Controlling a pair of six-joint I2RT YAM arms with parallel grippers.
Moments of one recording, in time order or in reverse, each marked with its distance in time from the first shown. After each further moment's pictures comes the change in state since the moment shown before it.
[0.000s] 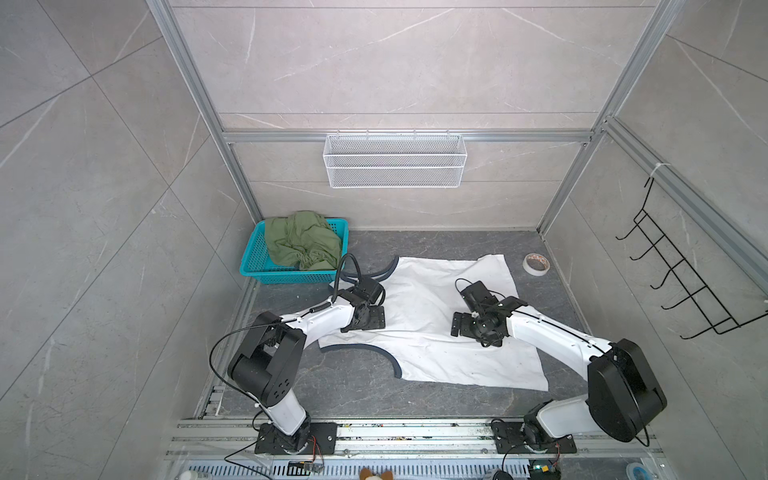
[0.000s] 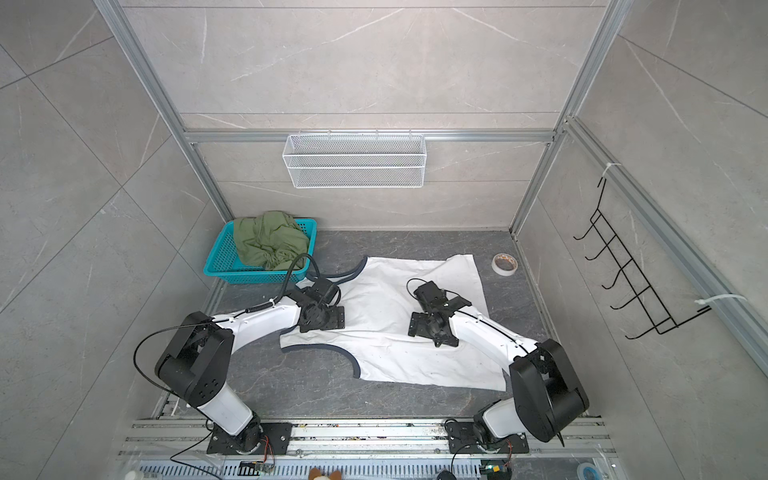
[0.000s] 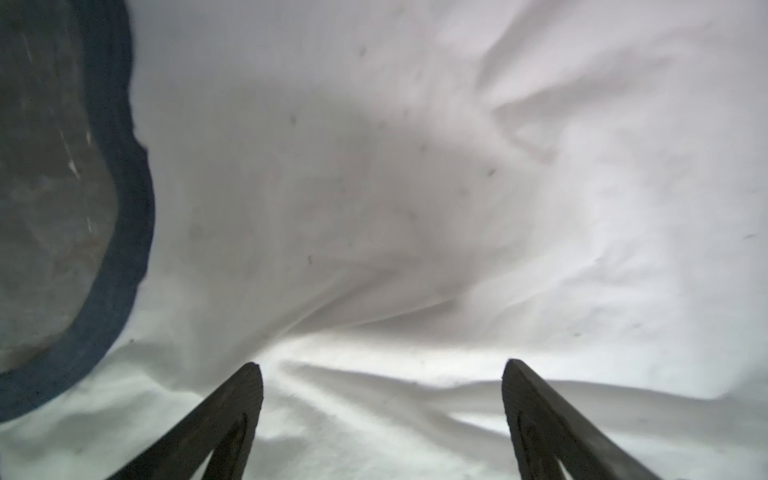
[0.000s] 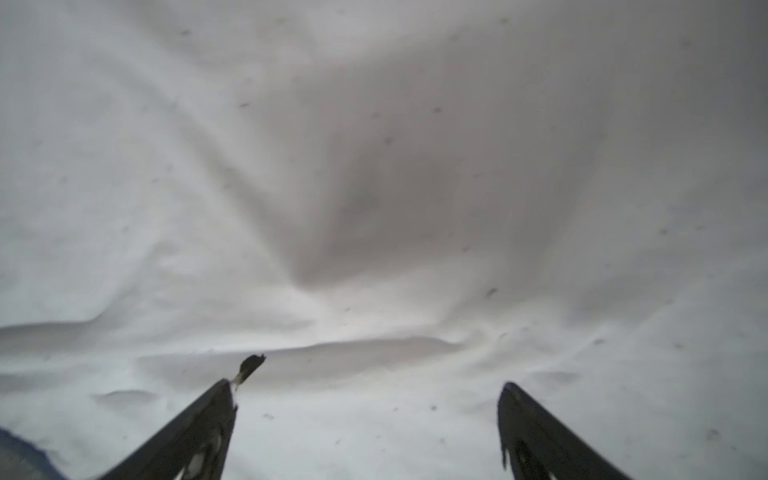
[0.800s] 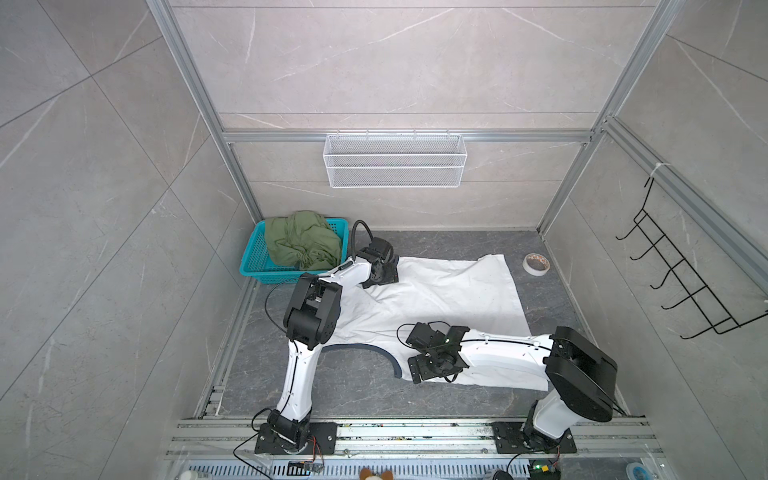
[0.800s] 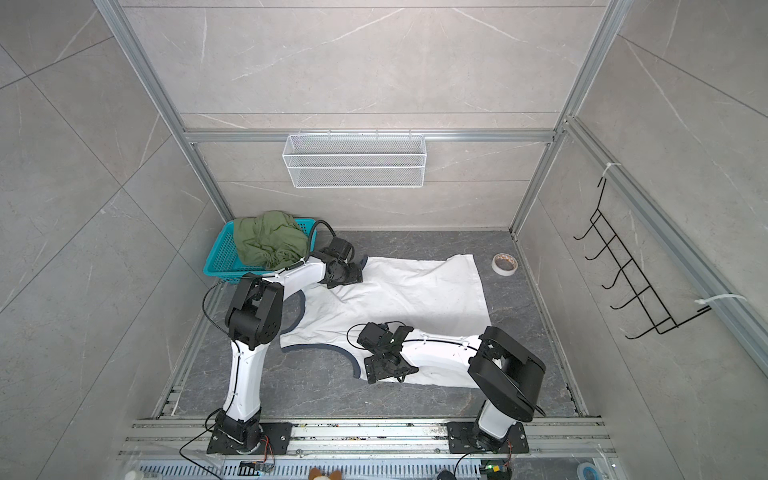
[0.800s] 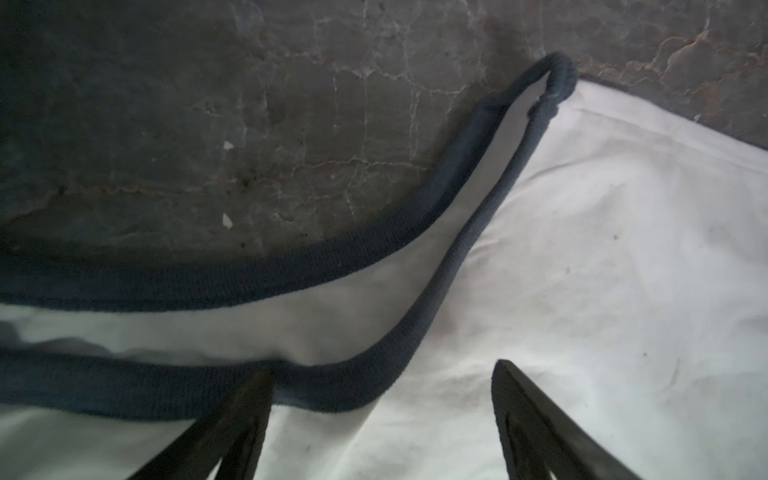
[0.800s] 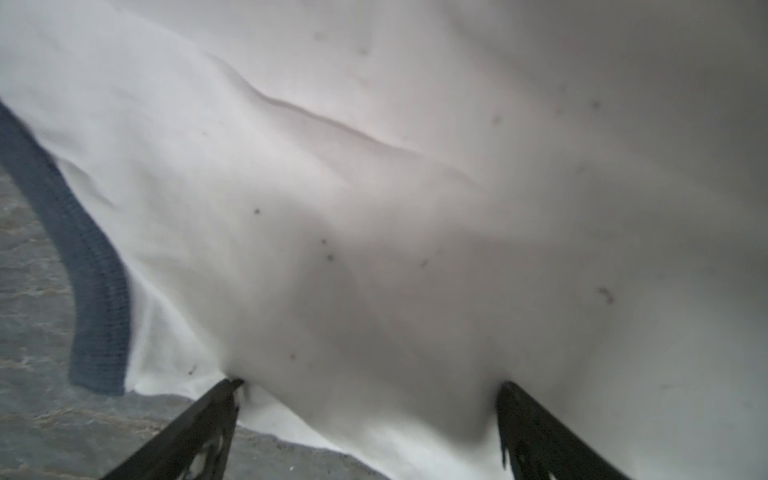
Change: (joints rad) left arm 0.122 0.555 0.641 0.043 0.129 0.068; right arm 0.449 0.208 0.025 0.062 -0.053 0.042
